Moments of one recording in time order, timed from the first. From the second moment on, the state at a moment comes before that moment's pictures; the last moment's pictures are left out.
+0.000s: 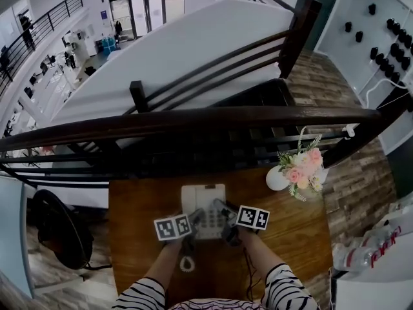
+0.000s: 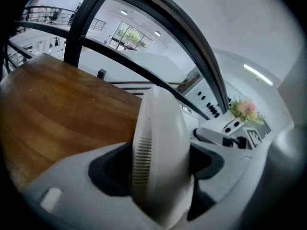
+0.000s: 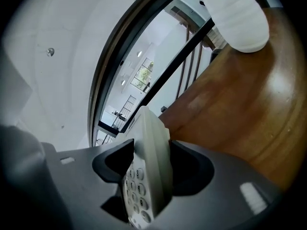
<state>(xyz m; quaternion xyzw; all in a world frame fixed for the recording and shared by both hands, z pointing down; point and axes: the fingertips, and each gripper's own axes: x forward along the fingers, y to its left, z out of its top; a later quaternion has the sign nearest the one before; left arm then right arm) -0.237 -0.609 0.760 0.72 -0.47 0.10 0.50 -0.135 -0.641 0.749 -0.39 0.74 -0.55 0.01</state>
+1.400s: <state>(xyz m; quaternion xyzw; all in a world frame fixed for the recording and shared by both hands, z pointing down) -0.241 -0.567 0.726 0.74 -0.50 0.09 0.44 -0.107 -0.587 0.722 -0.45 0.75 -0.49 -0.01</state>
